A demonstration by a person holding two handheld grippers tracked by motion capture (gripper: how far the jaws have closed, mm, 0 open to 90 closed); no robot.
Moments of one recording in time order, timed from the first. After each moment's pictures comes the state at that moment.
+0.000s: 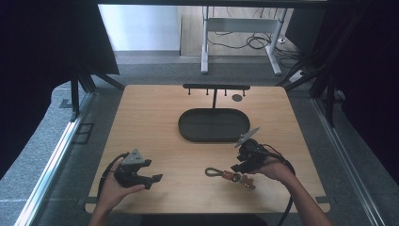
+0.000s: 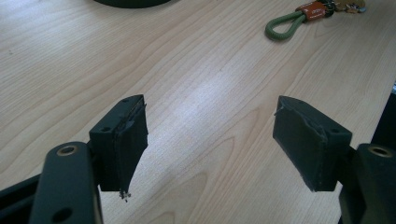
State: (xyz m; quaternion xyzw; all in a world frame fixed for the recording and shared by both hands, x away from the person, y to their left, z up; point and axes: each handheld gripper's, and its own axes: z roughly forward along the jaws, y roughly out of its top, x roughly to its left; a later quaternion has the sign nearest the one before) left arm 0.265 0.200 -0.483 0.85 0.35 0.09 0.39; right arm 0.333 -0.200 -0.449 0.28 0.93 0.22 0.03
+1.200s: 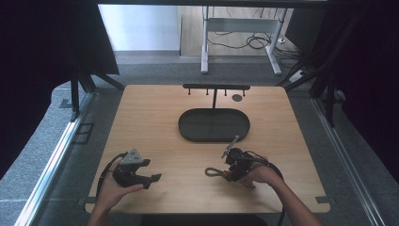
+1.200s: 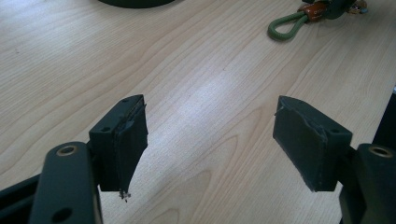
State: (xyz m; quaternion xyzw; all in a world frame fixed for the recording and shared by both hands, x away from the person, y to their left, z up) left arm 0.265 0.204 -0.482 0.85 0.35 0.09 0.39; right arm 0.338 -0.169 -0.498 0.24 0.96 0.14 -0.01
